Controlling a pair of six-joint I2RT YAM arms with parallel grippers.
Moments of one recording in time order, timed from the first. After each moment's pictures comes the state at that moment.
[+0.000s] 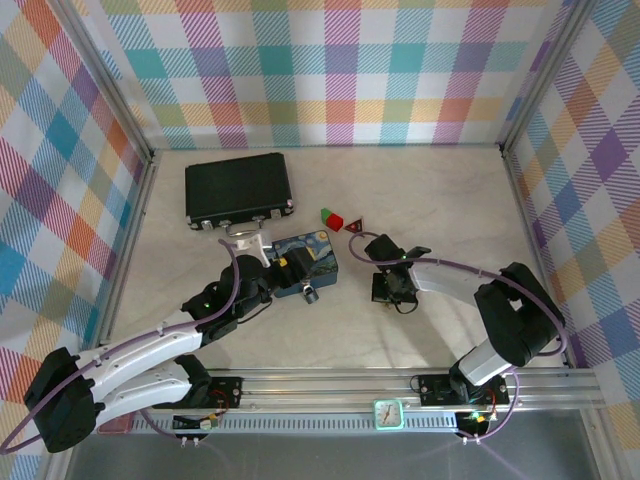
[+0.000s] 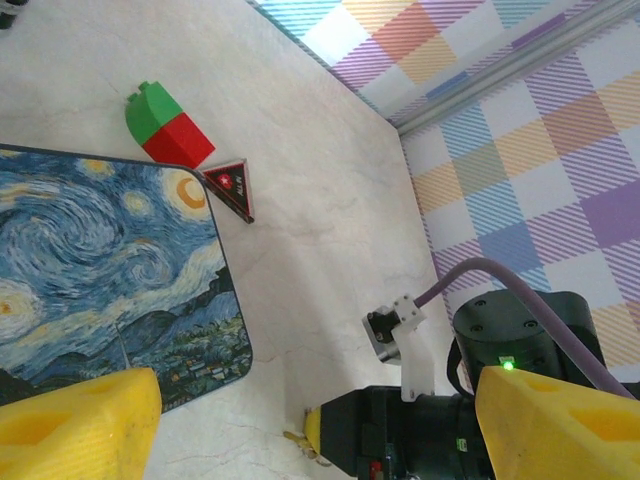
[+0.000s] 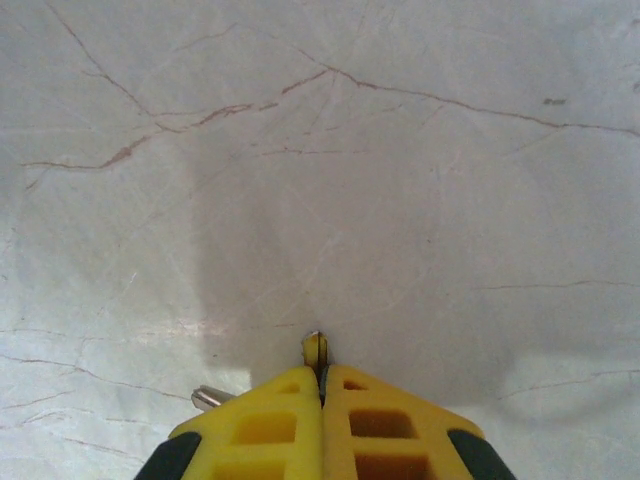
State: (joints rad) left arm -0.81 0.96 0.52 0.13 -0.14 -0.99; right arm 0.65 1.54 0.80 -0.62 0.06 0.72
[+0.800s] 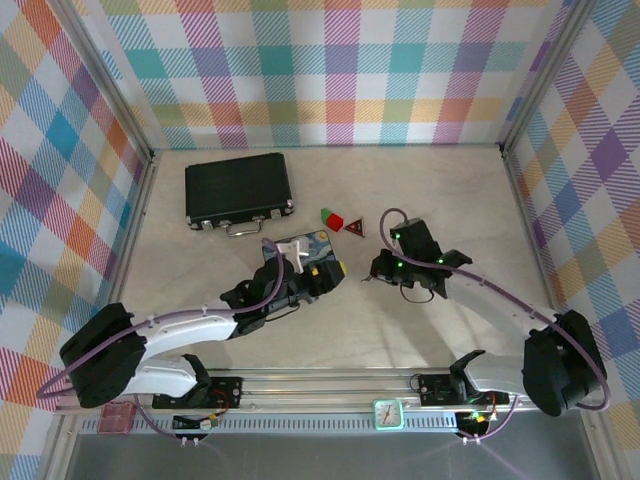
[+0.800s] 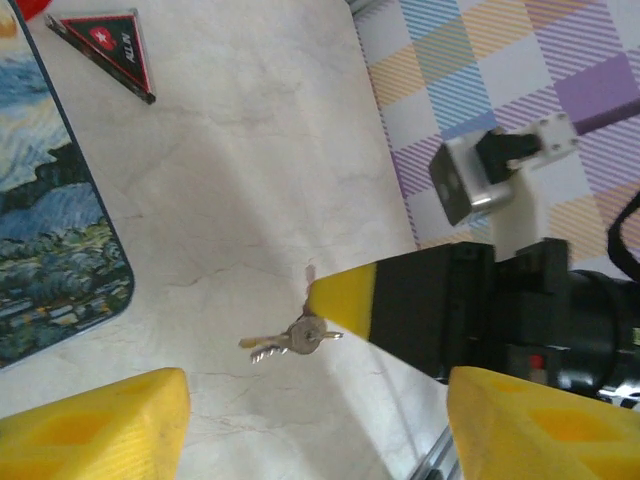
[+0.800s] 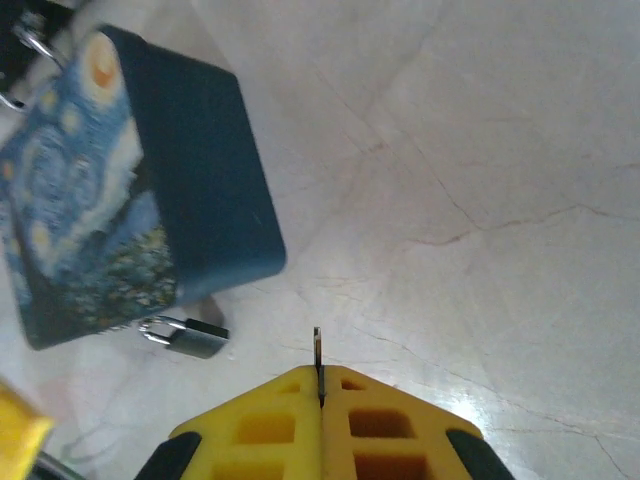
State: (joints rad) left arm -0.92 1.30 0.55 0.43 0.00 -1.06; right arm 0.52 1.22 0.76 -0.43 -0.25 0.77
